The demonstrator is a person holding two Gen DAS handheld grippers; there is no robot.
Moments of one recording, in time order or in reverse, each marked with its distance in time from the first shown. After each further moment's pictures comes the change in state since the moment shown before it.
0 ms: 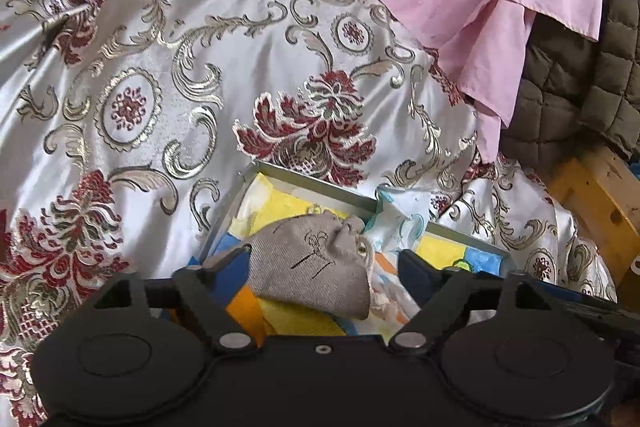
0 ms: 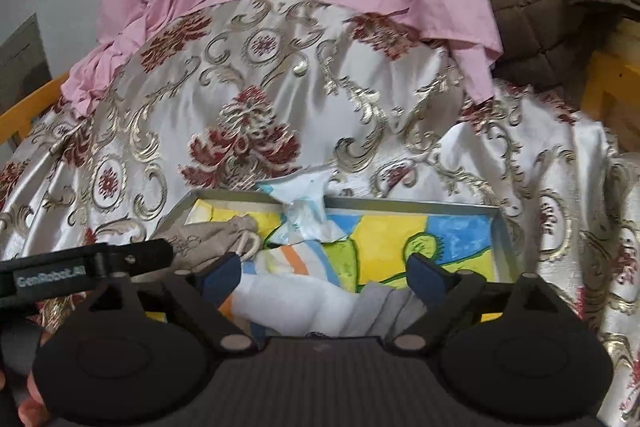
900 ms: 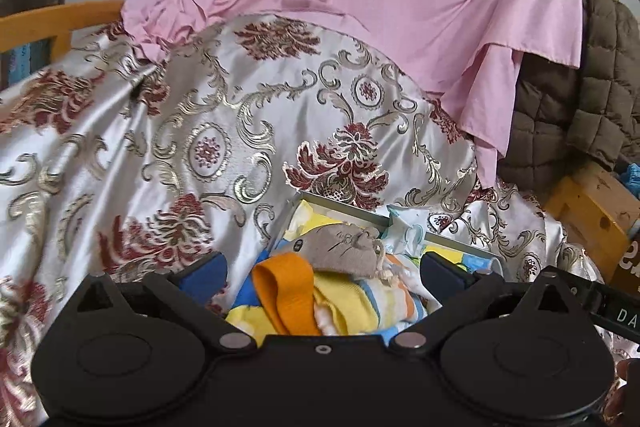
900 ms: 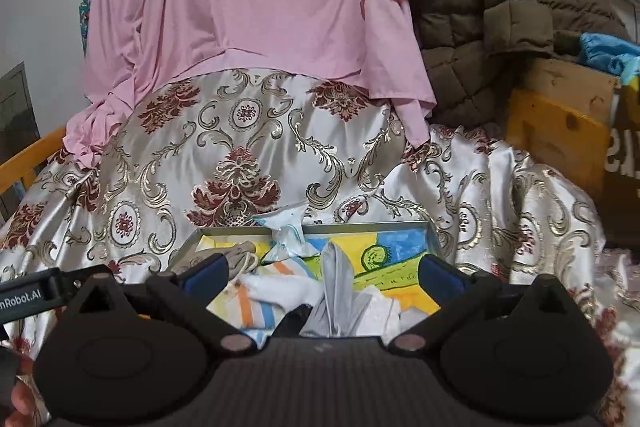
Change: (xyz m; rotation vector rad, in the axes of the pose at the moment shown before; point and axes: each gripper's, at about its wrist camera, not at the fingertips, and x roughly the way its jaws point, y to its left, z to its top) left arm -0.127 -0.004 -0.032 0.032 -0.144 0.094; right arm -0.120 0.011 -0.029 0.059 -0.165 -0.092
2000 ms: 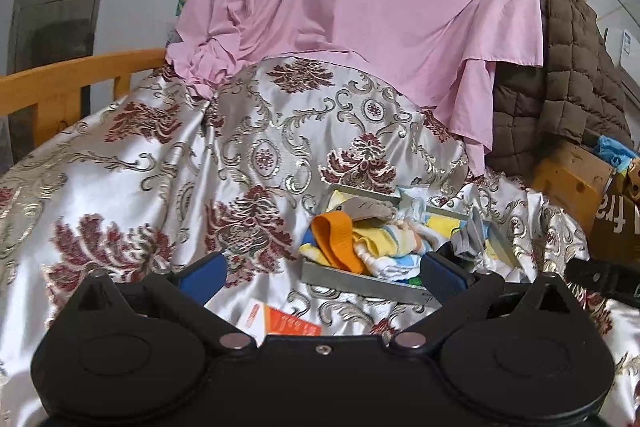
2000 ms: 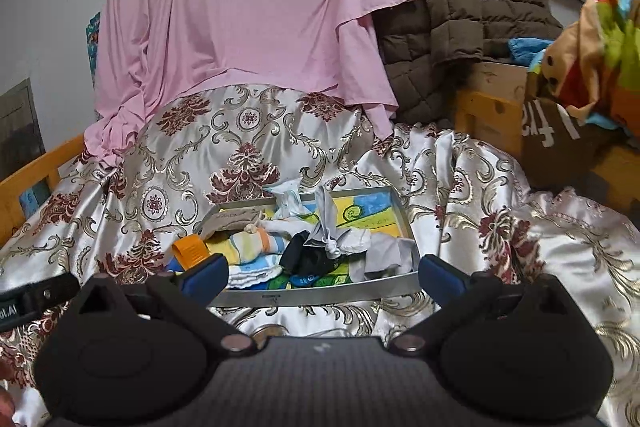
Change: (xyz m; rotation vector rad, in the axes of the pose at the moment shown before) left arm -0.161 0.026 -0.071 0.099 -0.097 0.055; right arm -0.153 0.013 -0.080 0.049 -0.068 -0.049
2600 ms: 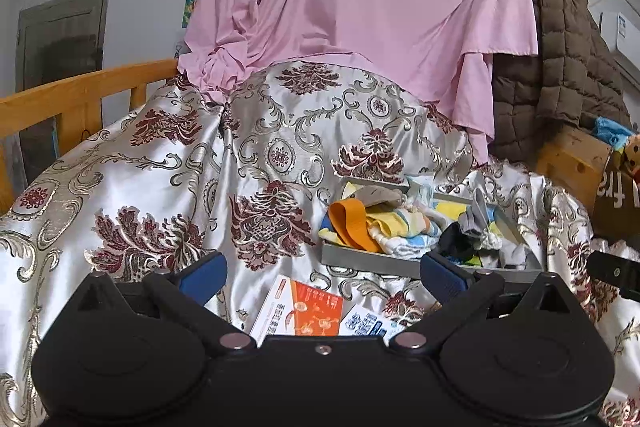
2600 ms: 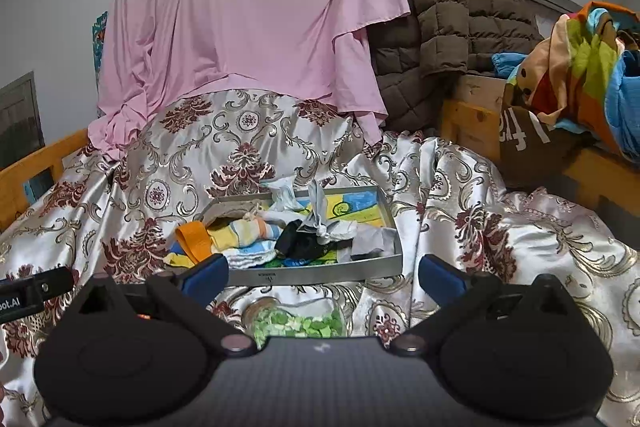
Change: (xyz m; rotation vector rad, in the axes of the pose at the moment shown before) left arm -0.039 0.004 -0.019 0.051 -0.006 0.035; right arm -0.047 0.002 -0.024 -0.037 -0.030 -0.029
